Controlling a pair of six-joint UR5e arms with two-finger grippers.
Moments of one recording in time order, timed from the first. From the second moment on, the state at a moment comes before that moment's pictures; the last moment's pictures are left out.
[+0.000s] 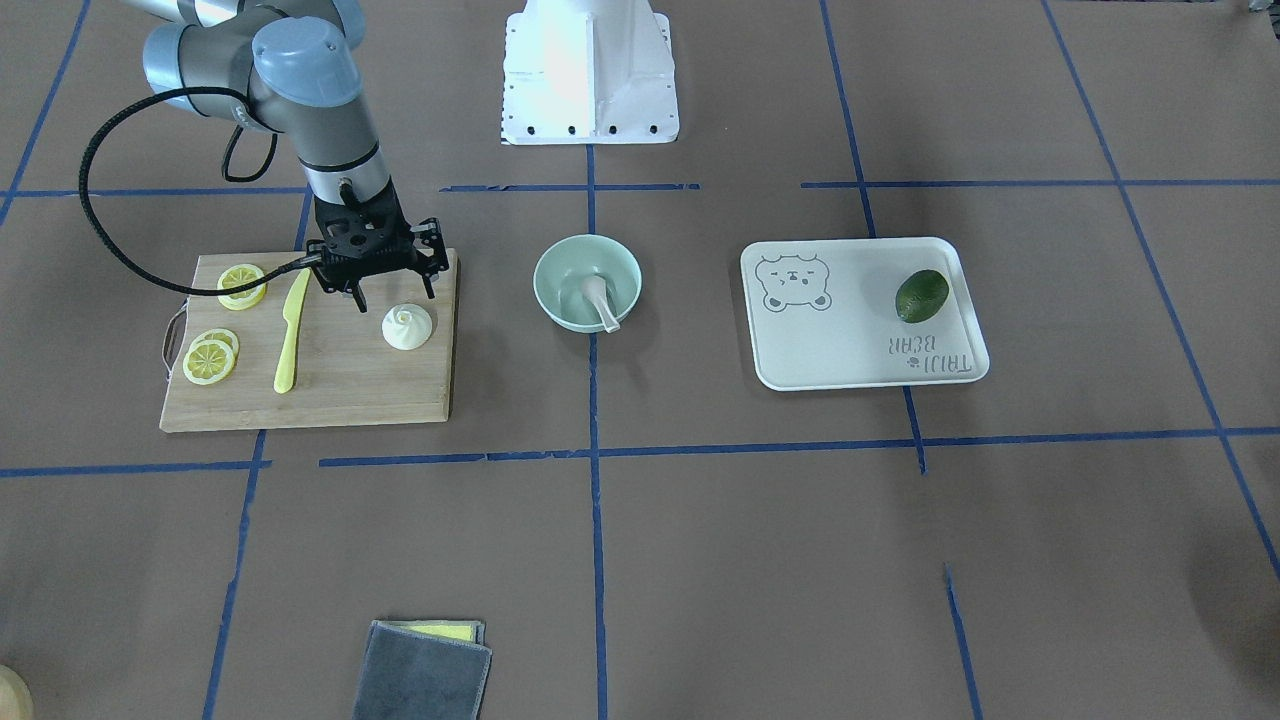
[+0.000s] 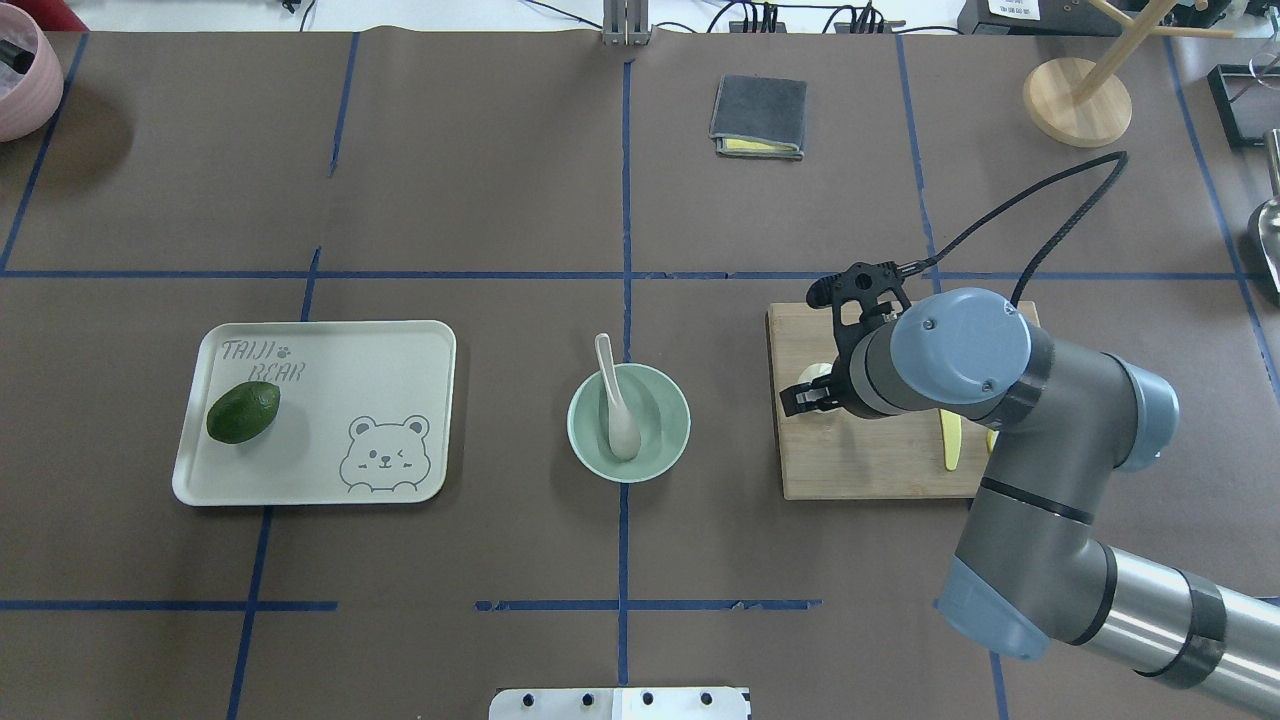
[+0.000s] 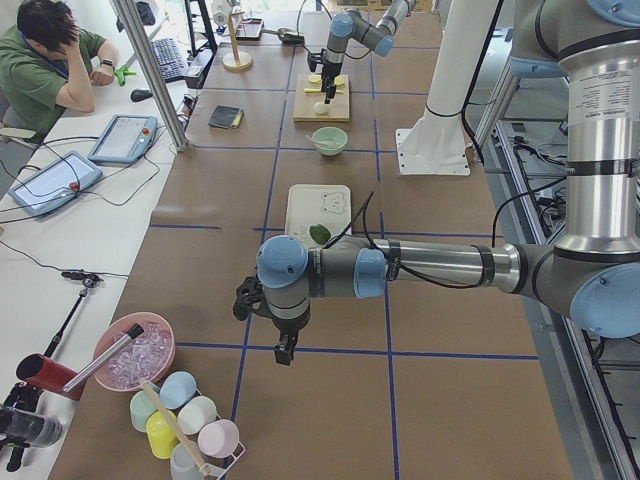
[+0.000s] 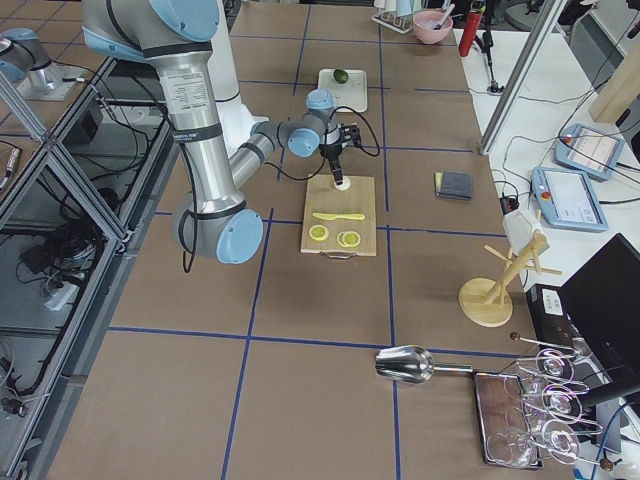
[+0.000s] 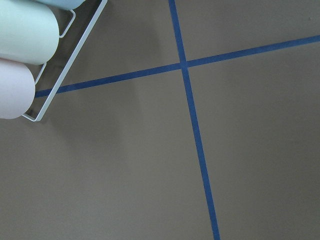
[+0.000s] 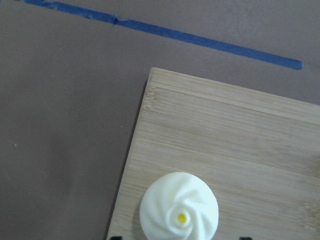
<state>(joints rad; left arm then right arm) -1.61 -1.47 -1.72 -1.50 -2.34 0.24 0.51 -1.25 1.87 -1.41 1.72 0.97</state>
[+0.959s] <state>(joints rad) -1.61 -1.46 -1.72 -1.50 -2.34 0.25 0.50 -1.19 1.84 -1.38 1.72 1.04</state>
